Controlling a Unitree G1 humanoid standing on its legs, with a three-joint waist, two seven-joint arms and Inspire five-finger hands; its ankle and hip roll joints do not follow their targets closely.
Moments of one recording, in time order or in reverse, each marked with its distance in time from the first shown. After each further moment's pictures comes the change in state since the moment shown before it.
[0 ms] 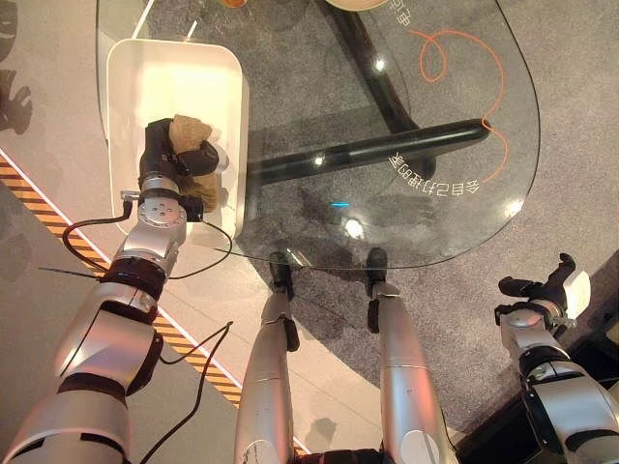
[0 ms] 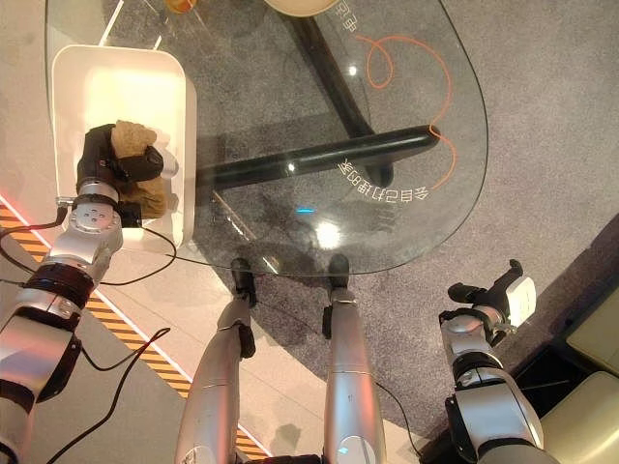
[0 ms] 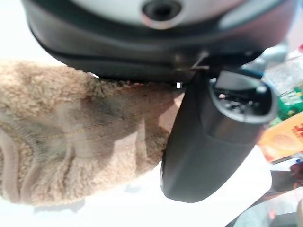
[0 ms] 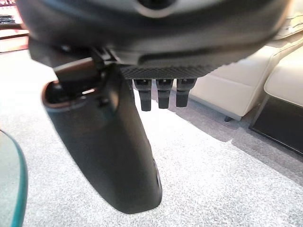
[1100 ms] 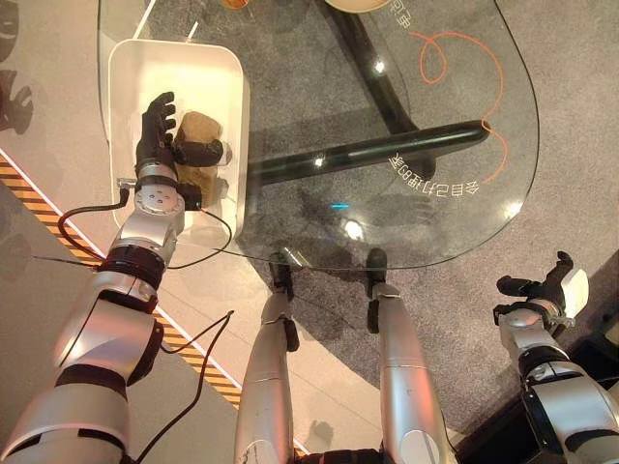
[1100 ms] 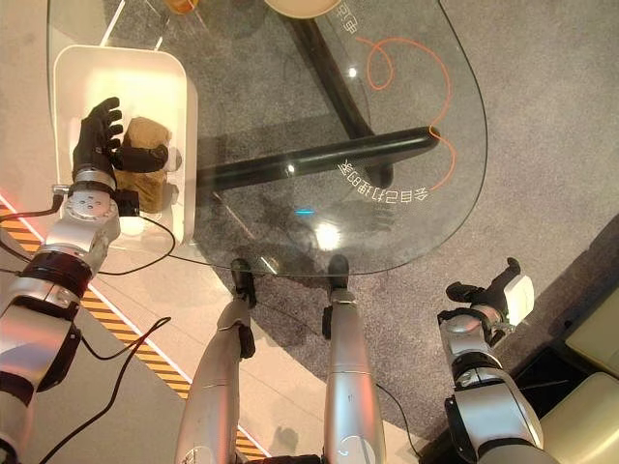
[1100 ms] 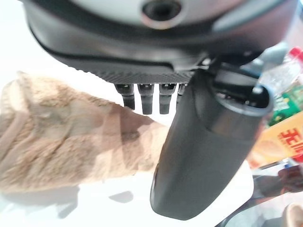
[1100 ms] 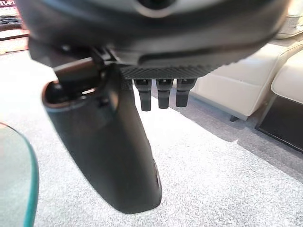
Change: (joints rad) left arm -0.056 0.001 0.001 0.005 0.002 -0.039 0.038; right arm 0.002 0.002 0.017 0.000 -0.006 -0.017 0.004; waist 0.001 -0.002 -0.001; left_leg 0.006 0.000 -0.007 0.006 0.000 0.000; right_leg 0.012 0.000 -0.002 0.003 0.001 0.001
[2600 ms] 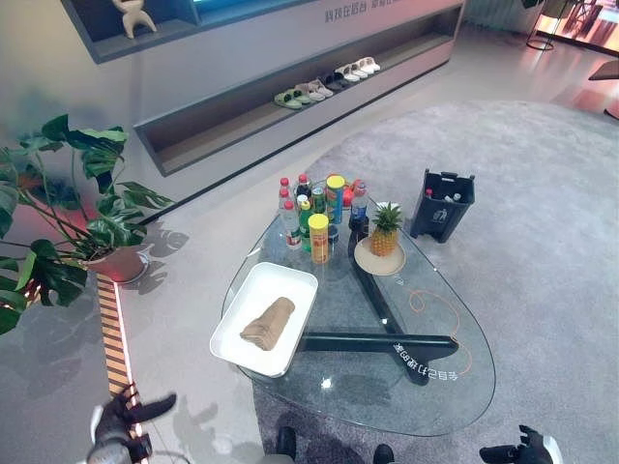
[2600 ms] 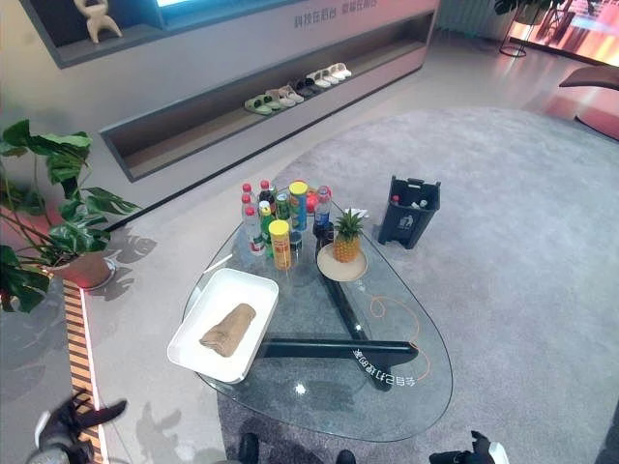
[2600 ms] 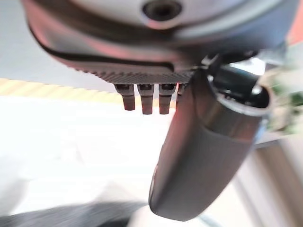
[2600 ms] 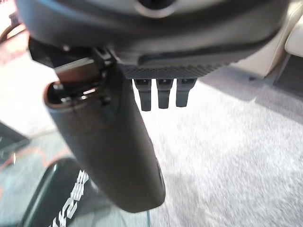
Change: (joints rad) left arm 1.072 -0.216 0.491 0.245 0.056 -0.085 -0.354; right arm 0.610 0.154 -0.164 0.043 -0.152 -0.007 0.361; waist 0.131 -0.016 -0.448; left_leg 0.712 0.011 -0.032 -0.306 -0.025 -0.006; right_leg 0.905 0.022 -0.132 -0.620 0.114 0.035
